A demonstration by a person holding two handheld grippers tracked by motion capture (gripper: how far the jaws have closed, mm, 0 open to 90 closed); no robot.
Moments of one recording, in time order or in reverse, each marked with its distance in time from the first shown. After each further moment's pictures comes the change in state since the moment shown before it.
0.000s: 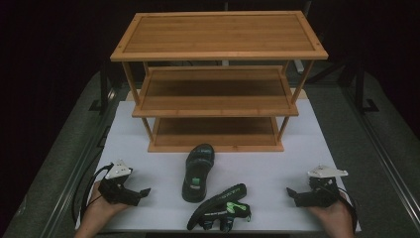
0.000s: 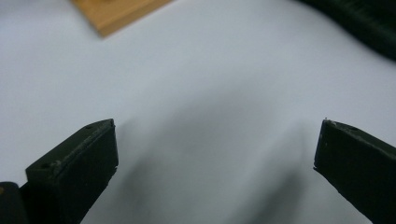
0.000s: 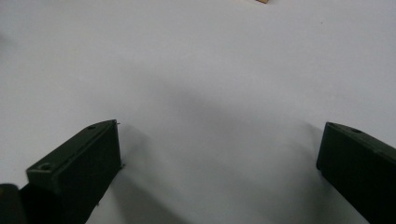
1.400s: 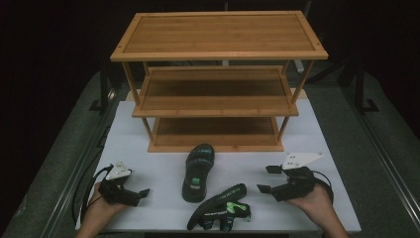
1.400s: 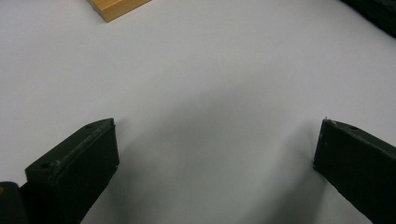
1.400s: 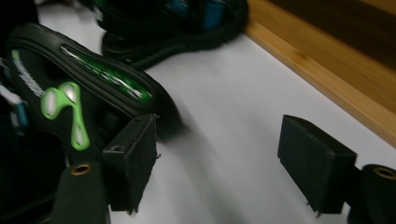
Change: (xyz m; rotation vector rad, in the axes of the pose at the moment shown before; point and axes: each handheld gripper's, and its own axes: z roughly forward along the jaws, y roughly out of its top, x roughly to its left) left arm 0.002 -0.006 0.003 -0.006 0.008 0.002; right arm 0.060 0.080 -0.012 -0.097 0.463 -0.260
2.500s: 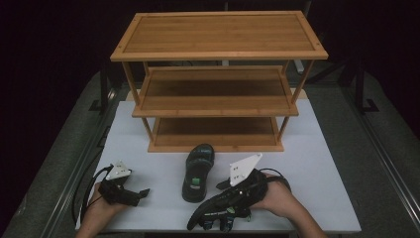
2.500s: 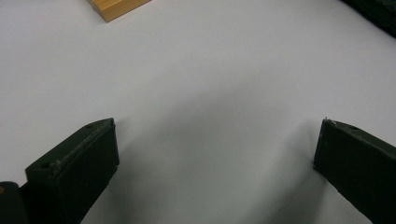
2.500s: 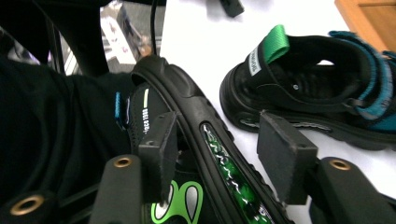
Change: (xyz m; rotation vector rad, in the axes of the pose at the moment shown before) left arm 0.000 0.000 0.000 -0.001 0.000 0.000; right arm 0.062 0.065 0.071 0.126 0.329 -0.400
